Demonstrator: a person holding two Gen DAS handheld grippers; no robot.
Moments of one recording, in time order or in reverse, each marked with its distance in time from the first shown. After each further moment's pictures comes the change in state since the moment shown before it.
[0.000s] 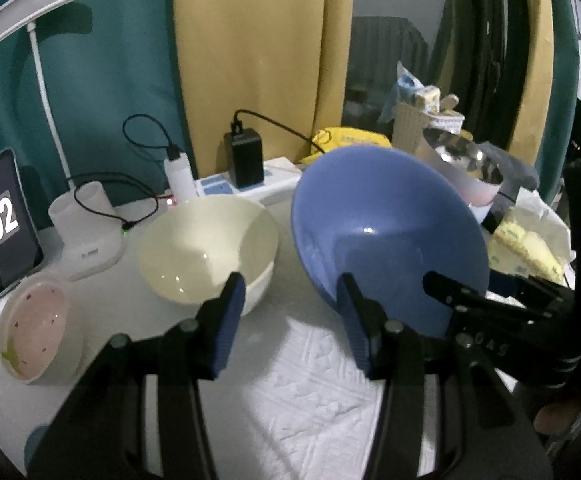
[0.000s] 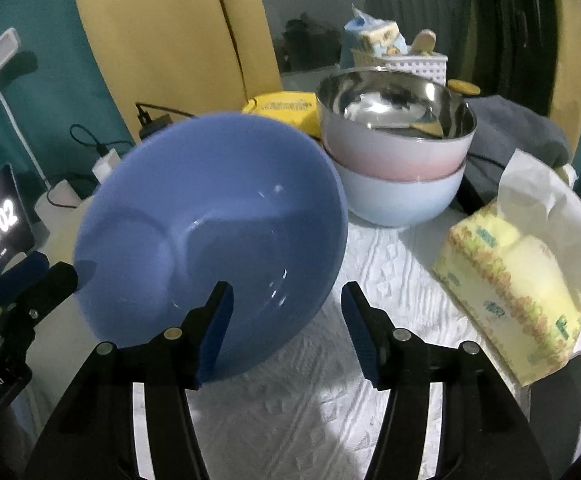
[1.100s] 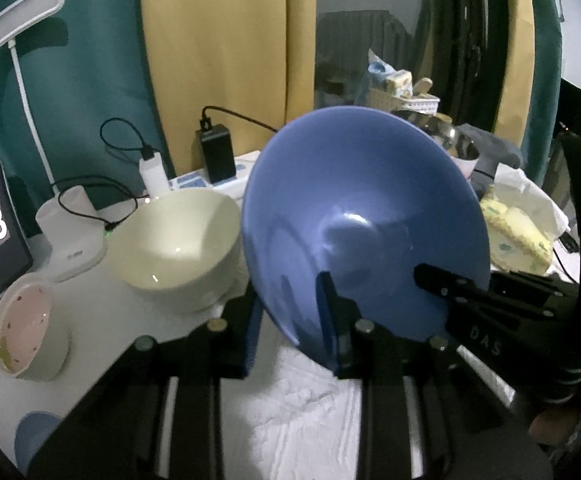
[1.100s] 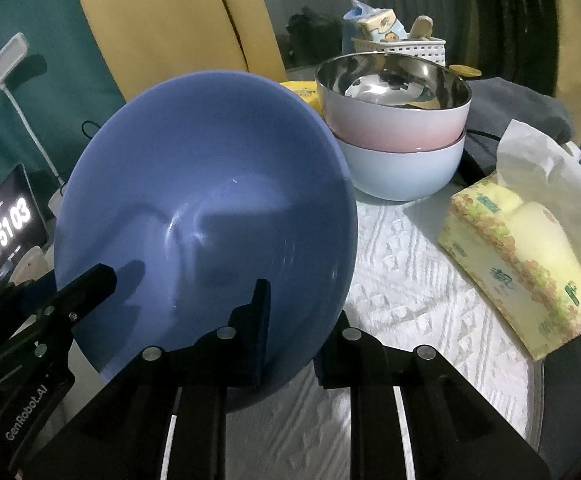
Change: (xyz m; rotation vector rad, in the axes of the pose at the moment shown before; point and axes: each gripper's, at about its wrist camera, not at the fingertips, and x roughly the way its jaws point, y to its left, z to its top) left arm -0.007 -0.026 -0.012 0.056 -0.002 -0.031; right arm -0.017 0.001 -0.014 0.018 -0.002 0.059
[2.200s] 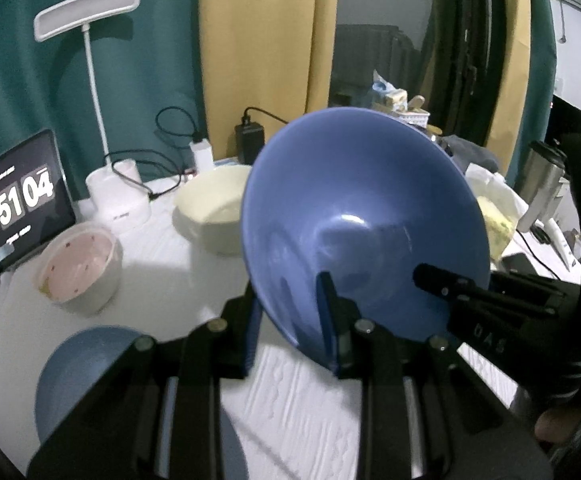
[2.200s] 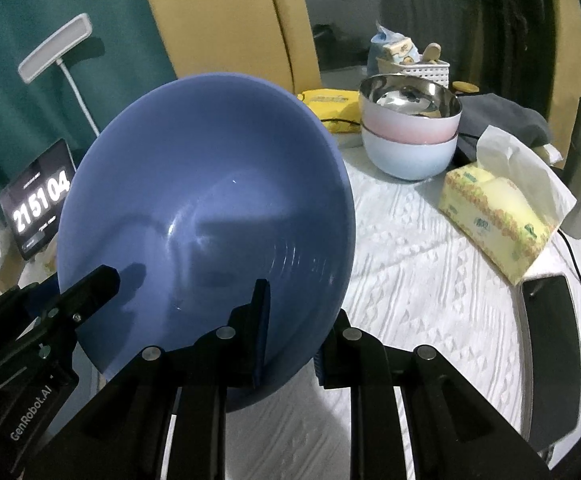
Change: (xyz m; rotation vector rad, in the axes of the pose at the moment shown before) left arm -0.087 0.027 -0.047 -0.062 -0.026 -0.005; right arm -0.063 0.049 -0.041 -0.047 0.003 0.006
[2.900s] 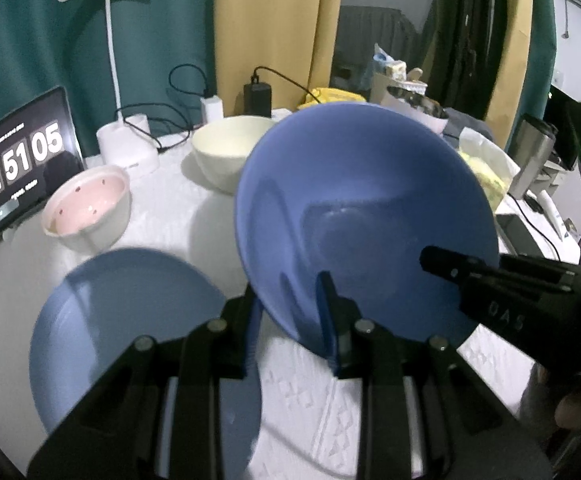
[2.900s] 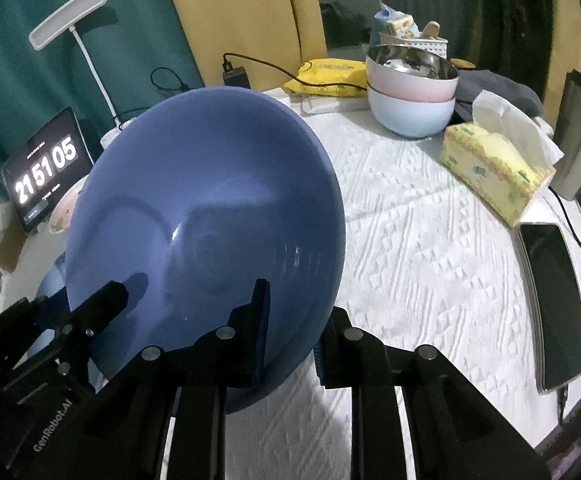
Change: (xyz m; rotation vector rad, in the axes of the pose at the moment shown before) left arm -0.015 0.011 -0.048 -0.015 0.083 -0.021; right arm -0.018 0.023 -0.039 0.003 0.074 -0.028
